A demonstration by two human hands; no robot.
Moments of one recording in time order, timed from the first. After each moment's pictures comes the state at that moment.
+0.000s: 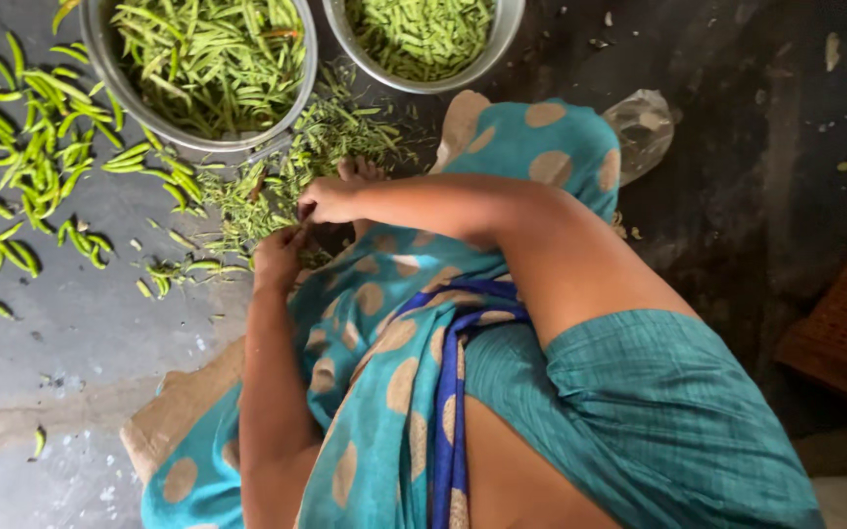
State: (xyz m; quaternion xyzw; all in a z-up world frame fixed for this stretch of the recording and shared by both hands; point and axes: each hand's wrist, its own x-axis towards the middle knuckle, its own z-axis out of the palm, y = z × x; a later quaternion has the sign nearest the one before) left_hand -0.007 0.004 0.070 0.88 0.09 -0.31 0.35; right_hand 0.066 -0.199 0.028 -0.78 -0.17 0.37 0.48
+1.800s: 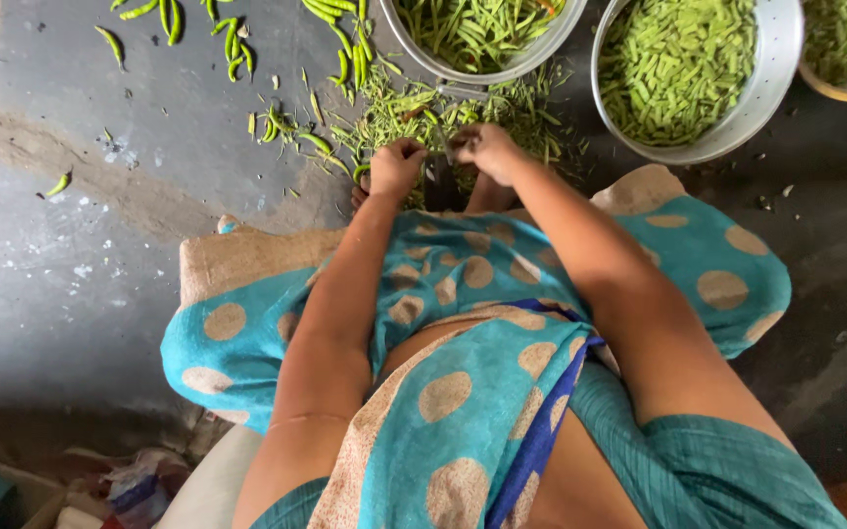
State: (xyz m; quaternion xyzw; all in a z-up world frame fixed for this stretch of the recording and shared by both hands) left_hand 0.003 -0.003 -0.005 0.84 0.24 -0.05 0.49; right_hand 0.106 -0.215 0.002 -0.66 0.00 0.46 0.60
